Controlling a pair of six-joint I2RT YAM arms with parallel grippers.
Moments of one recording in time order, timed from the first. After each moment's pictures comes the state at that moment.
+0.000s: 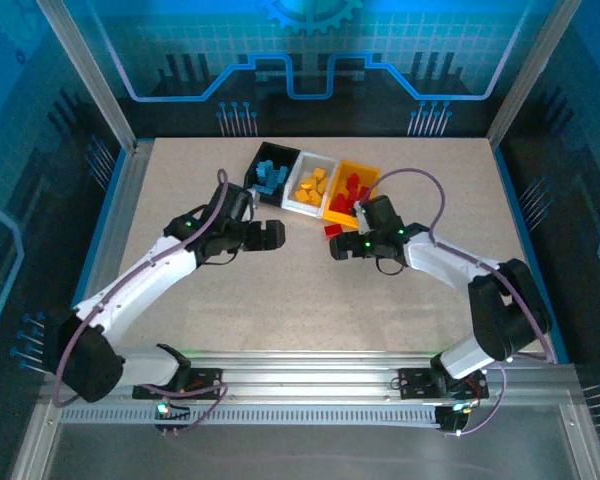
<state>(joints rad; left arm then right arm) -0.49 1.28 1.08 -0.70 0.05 -0.54 0.47 1.55 0.94 -0.36 -0.11 0.30</state>
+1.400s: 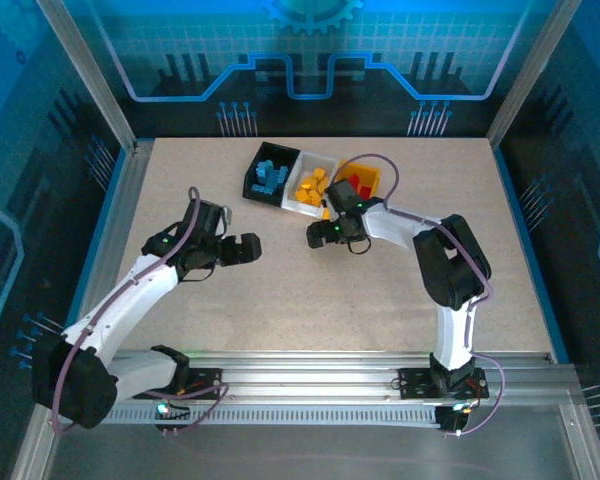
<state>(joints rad) -0.32 1.15 0.91 -0.72 0.11 -0.51 0.53 1.97 1.34 -0.48 -0.06 0.31</state>
